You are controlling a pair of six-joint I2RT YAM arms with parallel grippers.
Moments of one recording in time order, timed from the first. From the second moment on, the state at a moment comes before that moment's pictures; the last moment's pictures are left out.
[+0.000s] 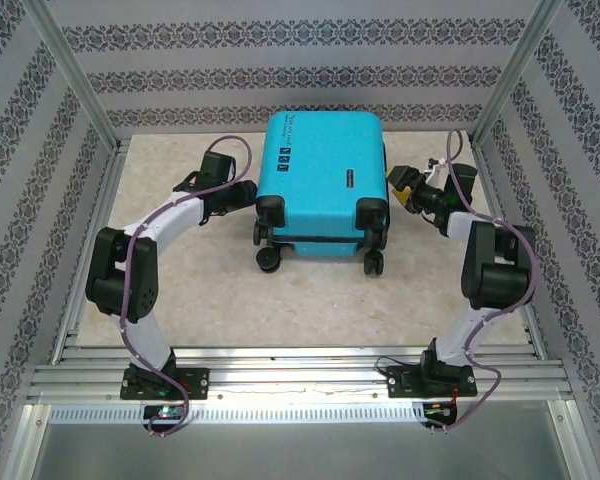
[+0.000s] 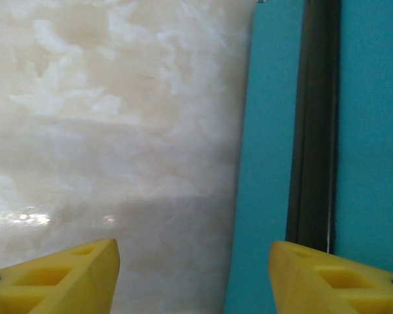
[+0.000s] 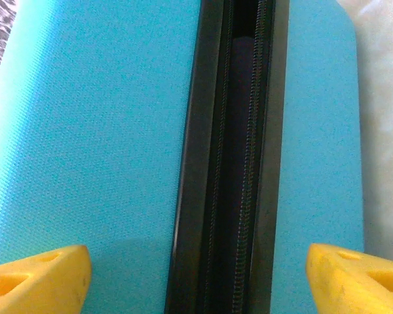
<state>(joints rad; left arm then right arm) -0.25 1.79 1.27 -0.33 0.12 -0.55 -0.18 1.85 1.00 0.42 -0.92 0.86</state>
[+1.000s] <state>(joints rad) -0.88 1.42 0.85 -0.34 -0.33 -0.83 0.04 1.97 1.53 0.12 -0.97 0.67</state>
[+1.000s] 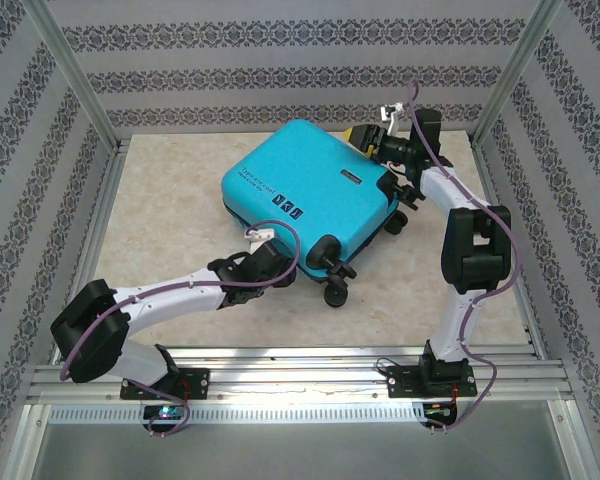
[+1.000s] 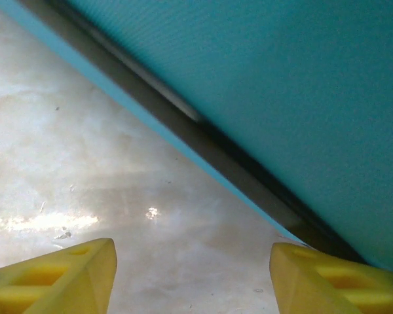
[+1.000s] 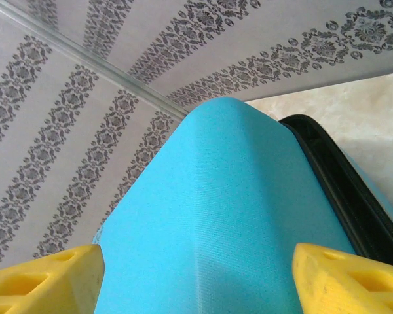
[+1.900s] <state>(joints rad) -0.48 1.27 1.19 -0.36 -0.31 -0.46 -0.13 1.47 1.35 -0.31 -0.76 0.46</state>
